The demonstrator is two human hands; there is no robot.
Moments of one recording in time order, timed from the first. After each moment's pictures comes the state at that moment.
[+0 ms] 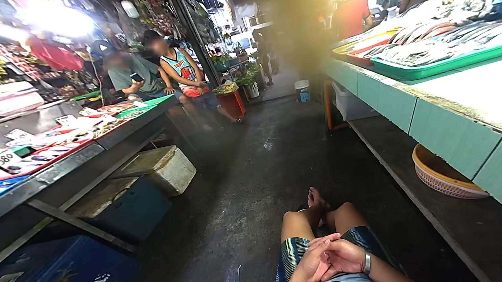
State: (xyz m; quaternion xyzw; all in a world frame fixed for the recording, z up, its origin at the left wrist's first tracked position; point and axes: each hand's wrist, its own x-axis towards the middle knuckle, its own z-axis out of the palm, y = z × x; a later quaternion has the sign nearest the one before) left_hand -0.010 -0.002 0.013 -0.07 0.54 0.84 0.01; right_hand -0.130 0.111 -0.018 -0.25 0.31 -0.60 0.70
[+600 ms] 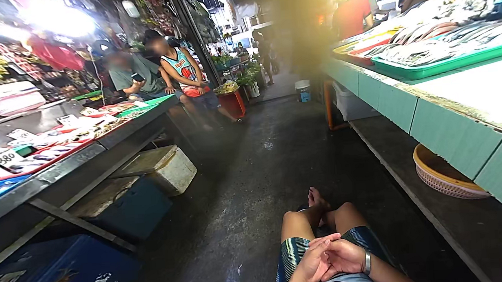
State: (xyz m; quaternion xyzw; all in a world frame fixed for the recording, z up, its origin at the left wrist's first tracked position) left_hand -0.011 -0.013 -0.010 -0.02 0.50 0.87 0.03; right_hand -0.132 0.107 -0.025 -0.24 0.29 -0.59 0.72
